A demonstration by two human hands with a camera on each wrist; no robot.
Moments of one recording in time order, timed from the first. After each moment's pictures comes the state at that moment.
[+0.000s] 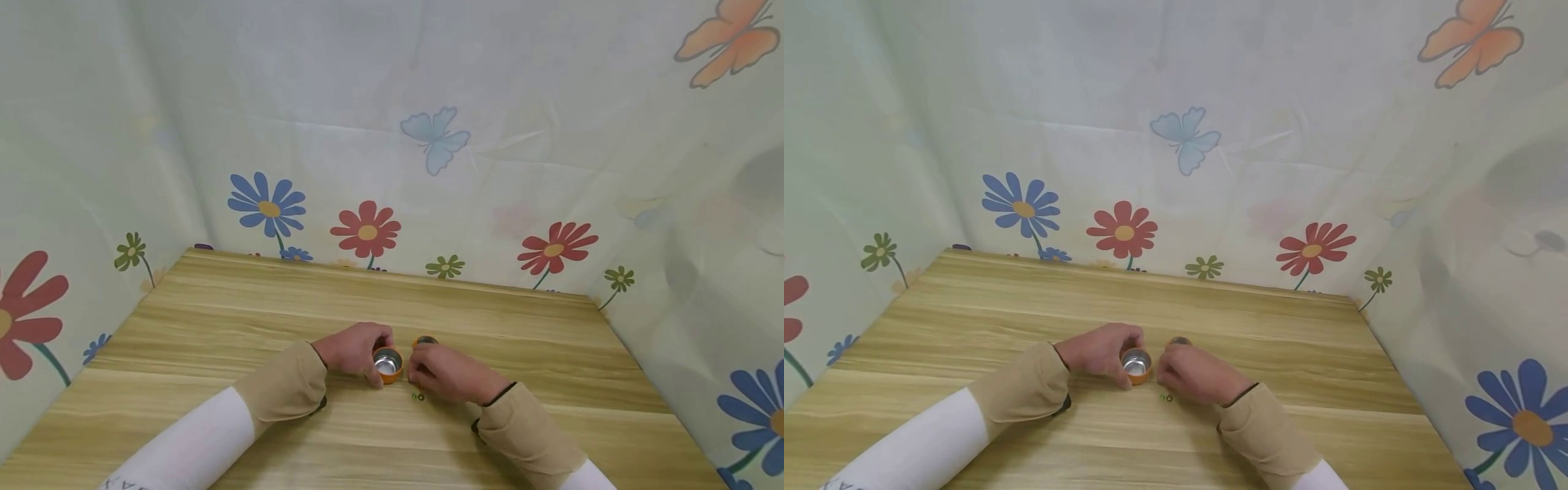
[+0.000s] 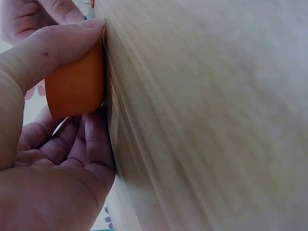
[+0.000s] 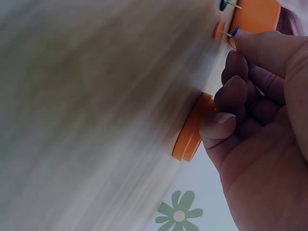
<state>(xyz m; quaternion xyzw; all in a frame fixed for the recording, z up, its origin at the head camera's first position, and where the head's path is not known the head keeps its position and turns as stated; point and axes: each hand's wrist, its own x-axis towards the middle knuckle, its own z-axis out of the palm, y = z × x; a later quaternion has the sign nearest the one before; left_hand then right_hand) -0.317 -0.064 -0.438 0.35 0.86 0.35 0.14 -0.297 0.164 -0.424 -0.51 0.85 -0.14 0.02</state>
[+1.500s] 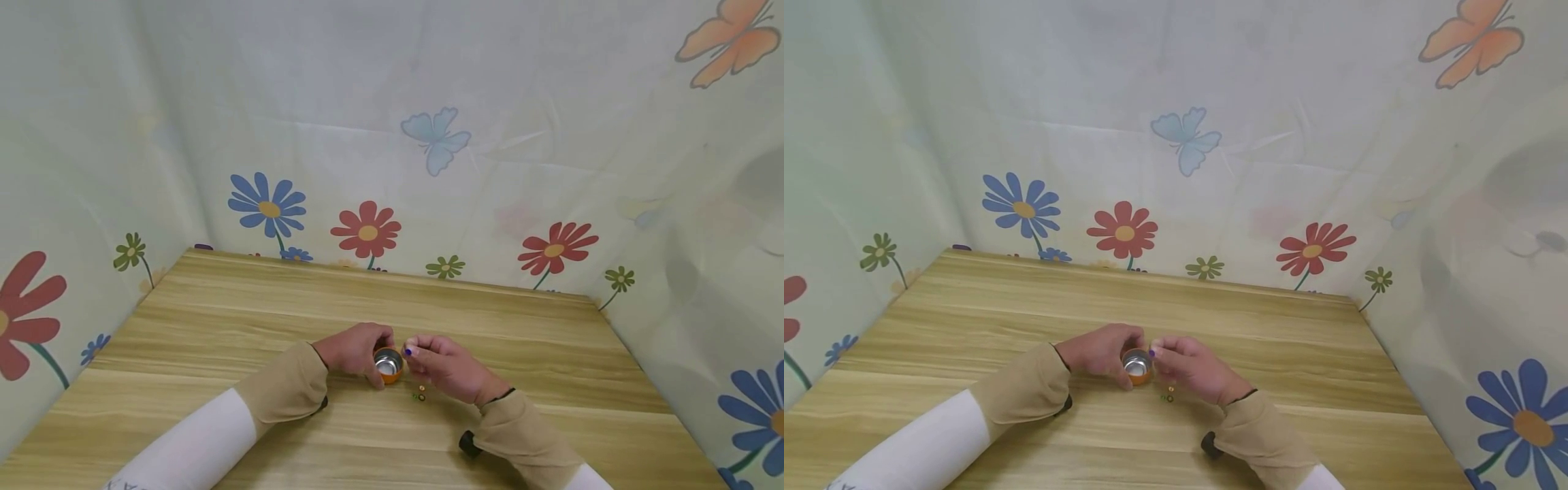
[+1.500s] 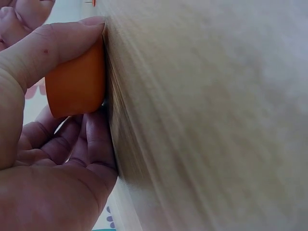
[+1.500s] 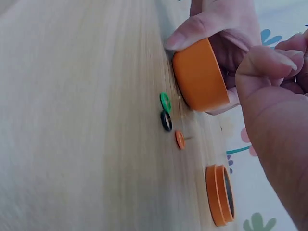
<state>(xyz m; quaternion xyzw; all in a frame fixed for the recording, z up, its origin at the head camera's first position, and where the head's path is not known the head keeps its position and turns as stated) -0.318 -0.063 -0.438 0.35 0.86 0.35 0.14 -0.290 0.159 -0.430 -0.33 0.57 -0.68 0.31</state>
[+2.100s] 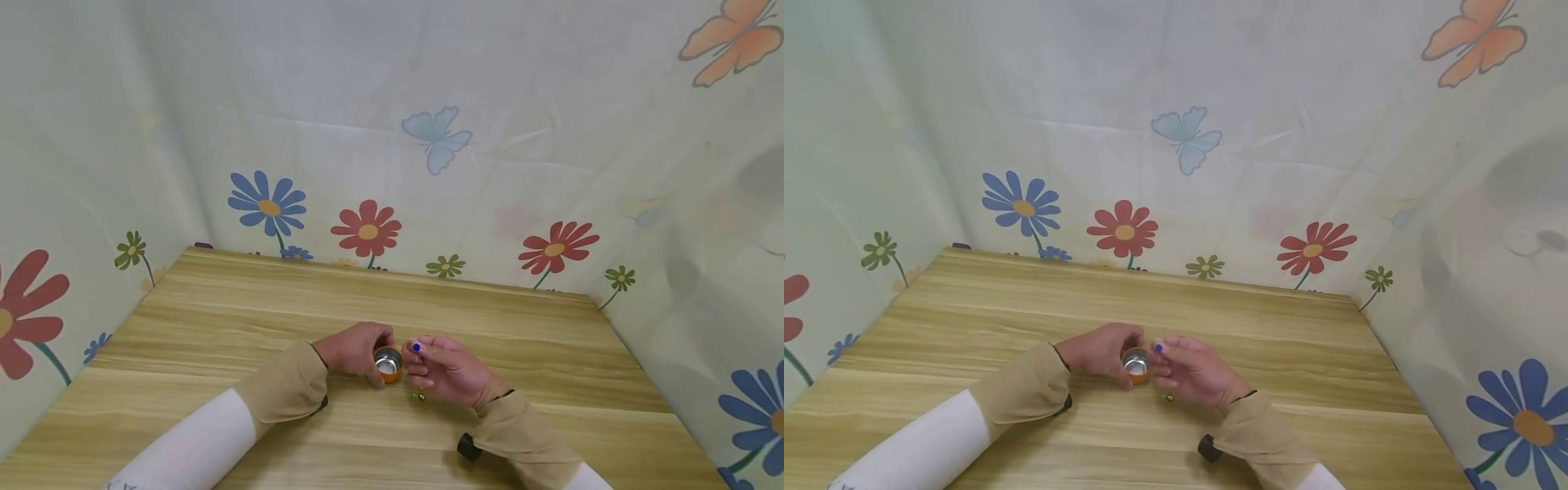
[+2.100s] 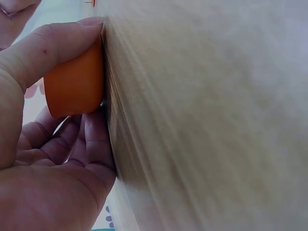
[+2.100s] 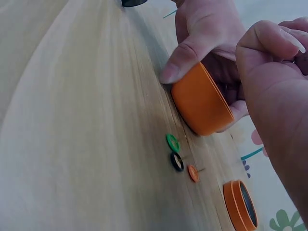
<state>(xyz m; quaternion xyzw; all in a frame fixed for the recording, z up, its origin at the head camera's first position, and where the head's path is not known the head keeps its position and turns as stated) -0.318 -0.061 -0.438 0.36 0.85 0.36 0.13 -0.282 0.155 -0.421 -0.34 0.40 -0.75 0.40</state>
